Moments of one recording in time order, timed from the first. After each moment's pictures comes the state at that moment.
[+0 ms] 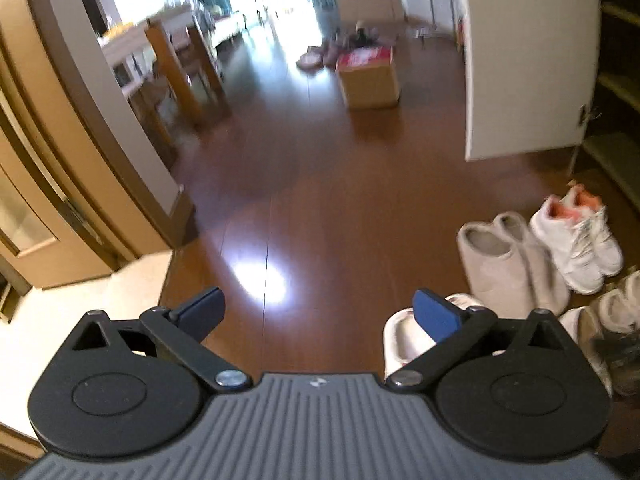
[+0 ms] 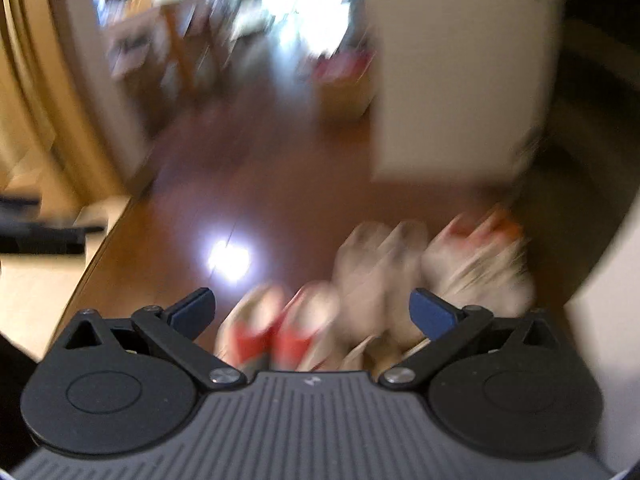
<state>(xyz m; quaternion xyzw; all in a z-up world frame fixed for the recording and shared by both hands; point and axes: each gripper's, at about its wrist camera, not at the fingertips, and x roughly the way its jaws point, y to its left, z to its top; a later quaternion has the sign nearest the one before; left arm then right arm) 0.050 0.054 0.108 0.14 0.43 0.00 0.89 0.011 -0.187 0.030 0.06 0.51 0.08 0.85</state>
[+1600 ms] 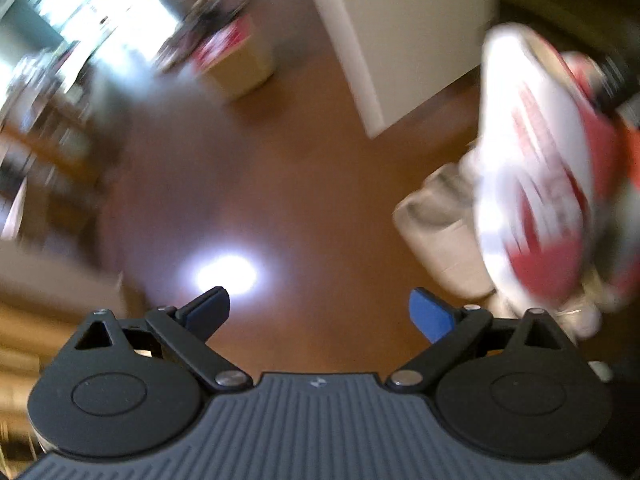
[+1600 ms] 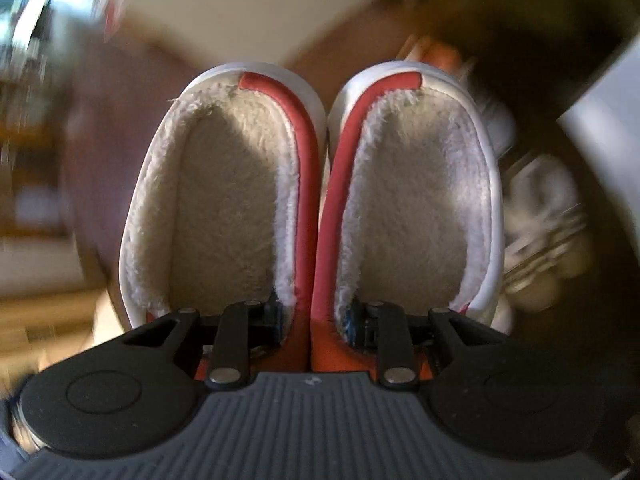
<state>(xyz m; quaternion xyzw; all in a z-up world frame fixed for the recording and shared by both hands) 0.175 -0.090 0.212 0.31 0.46 -0.22 0.80 0.132 -0.412 0.177 0.37 0.58 -0.17 0.71</state>
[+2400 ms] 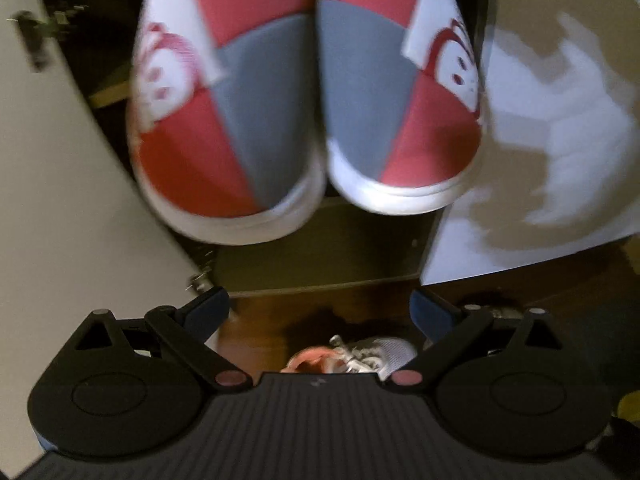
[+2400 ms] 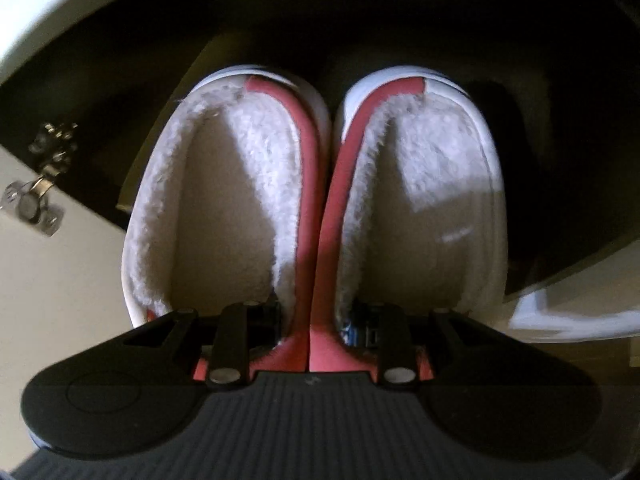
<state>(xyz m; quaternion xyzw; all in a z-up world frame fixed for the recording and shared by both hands) 0.281 -0.436 0.145 0.35 0.25 -0.66 0.61 0.204 -0.642 0.307 0.41 0.36 -0.52 0.65</state>
